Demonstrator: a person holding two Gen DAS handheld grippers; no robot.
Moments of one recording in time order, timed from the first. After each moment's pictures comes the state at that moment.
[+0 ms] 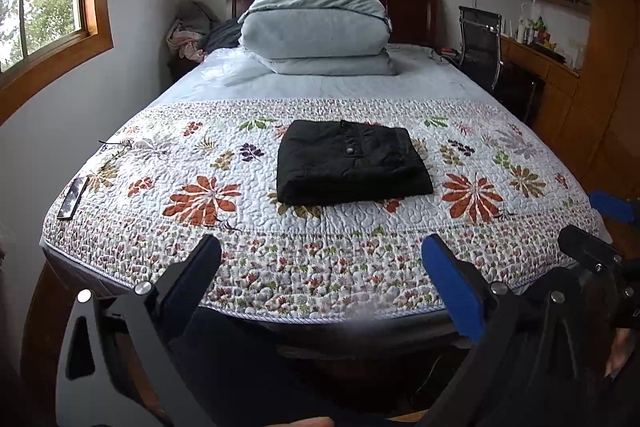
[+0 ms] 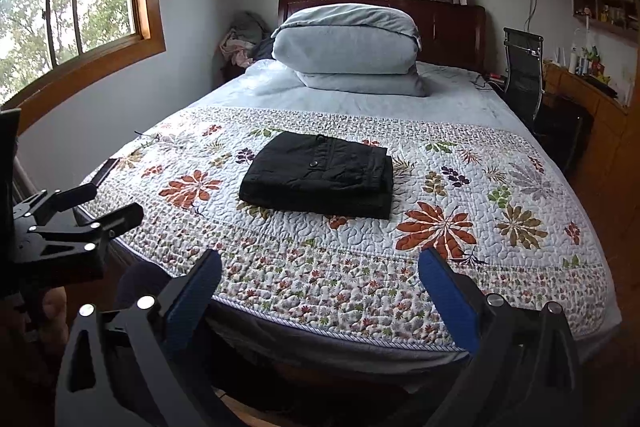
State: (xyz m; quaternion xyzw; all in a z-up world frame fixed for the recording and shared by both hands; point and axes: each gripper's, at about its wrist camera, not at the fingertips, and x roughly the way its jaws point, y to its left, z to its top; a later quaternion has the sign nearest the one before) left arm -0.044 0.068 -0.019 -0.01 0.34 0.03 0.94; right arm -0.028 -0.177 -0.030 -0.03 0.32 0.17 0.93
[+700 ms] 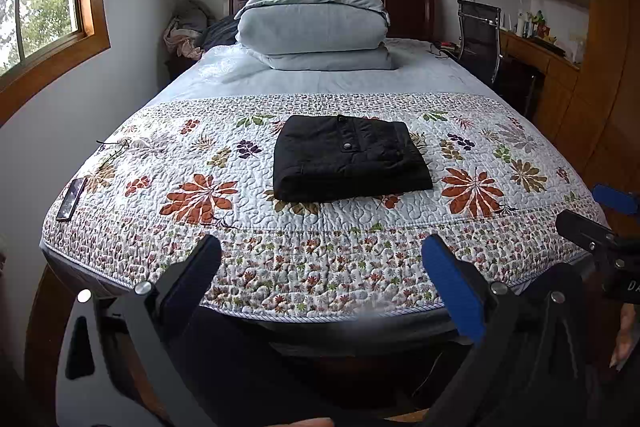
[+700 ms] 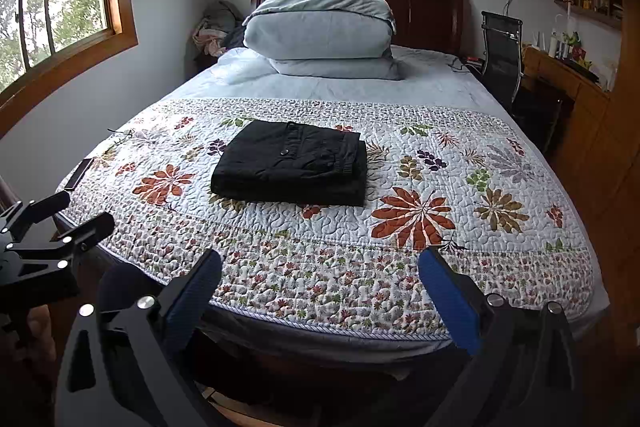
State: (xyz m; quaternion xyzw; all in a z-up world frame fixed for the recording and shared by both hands) left arm -0.038 0.064 -0.024 0.00 0.34 0.03 0.94; right arm -0.011 -0.188 -0.035 -0.02 0.34 0.12 0.93
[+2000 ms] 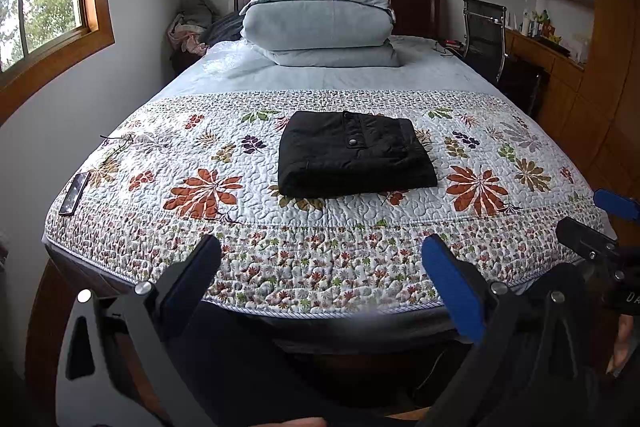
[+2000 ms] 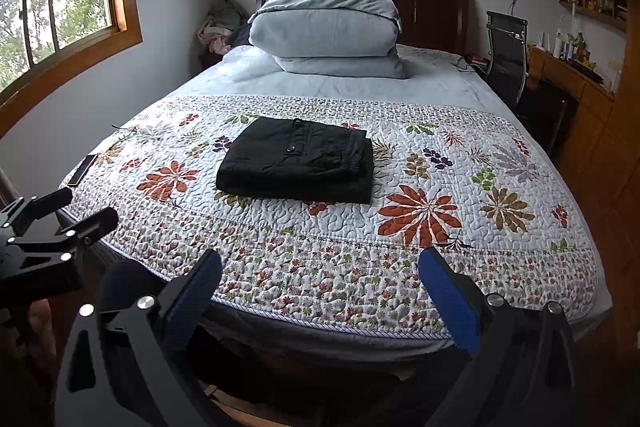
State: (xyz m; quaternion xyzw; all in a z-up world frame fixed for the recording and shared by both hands) left arm -0.038 0.068 -0.025 0.00 0.35 0.03 0.94; right arm -0.013 -0.184 -0.039 -0.03 0.34 0.13 0.93
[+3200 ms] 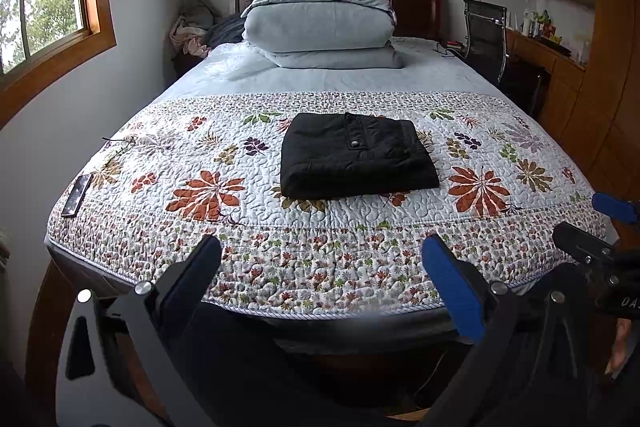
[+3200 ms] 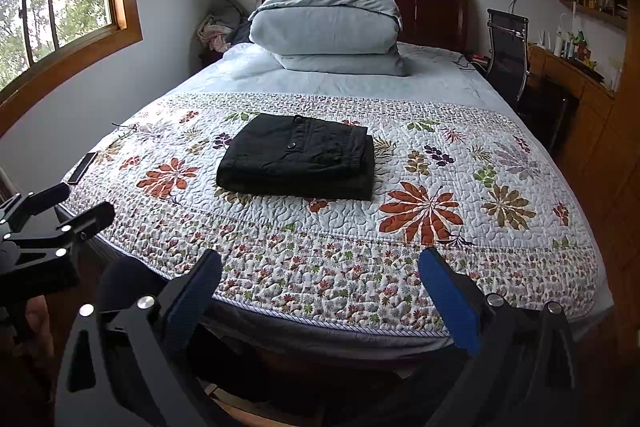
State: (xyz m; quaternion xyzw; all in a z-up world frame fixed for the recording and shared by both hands) left arm -0.040 0.069 -0.023 0.01 0.34 0.04 0.94; right arm -0.013 -0.182 -0.044 -0.03 0.35 0.13 0.93
